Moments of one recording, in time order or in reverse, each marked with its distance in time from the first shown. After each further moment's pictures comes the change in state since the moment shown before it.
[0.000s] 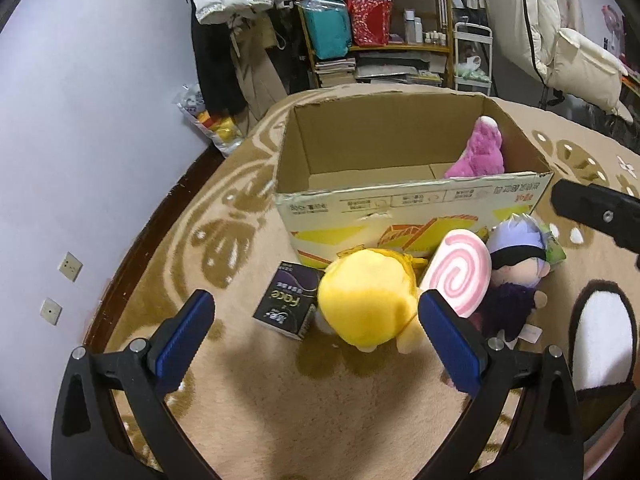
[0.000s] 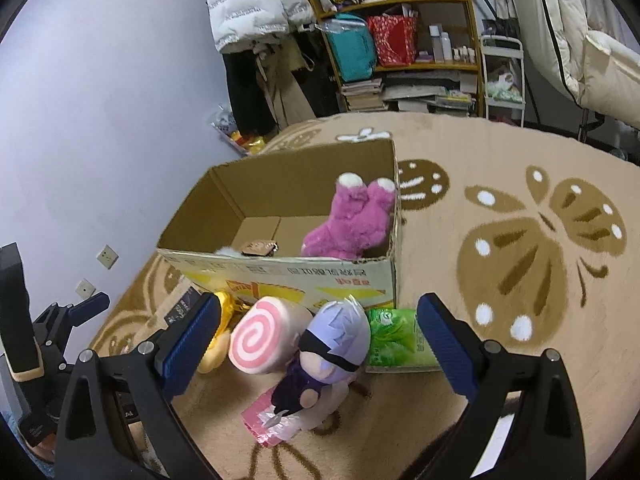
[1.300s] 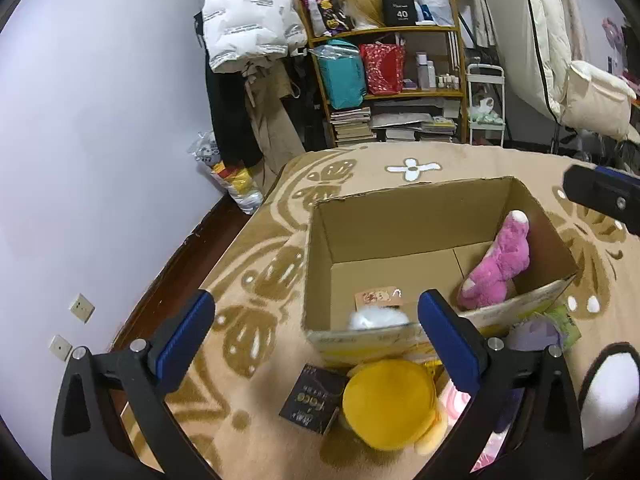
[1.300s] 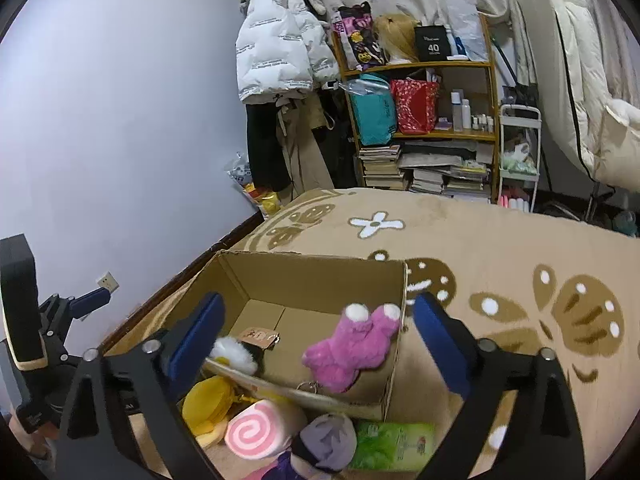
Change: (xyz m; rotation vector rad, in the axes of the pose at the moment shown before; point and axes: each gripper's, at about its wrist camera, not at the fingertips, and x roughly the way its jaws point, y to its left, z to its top) left arm 0.003 0.011 0.065 -0.003 -0.168 0.061; right arm -0.012 0.007 0.064 -0.102 -0.204 0.029
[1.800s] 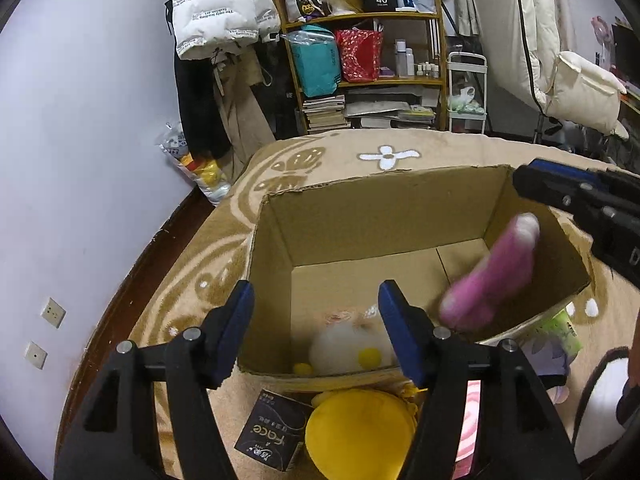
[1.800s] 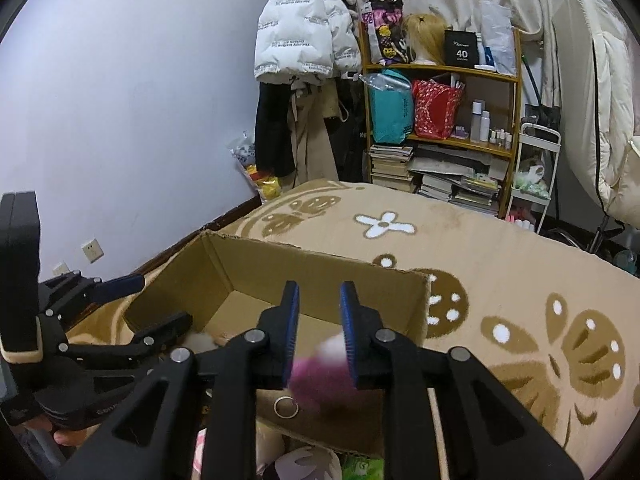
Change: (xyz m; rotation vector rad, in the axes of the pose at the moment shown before) left arm 0.052 -0.021 0.004 0.017 0.035 -0.095; right arm 0.052 0.008 0.001 -0.137 0.020 -0.015
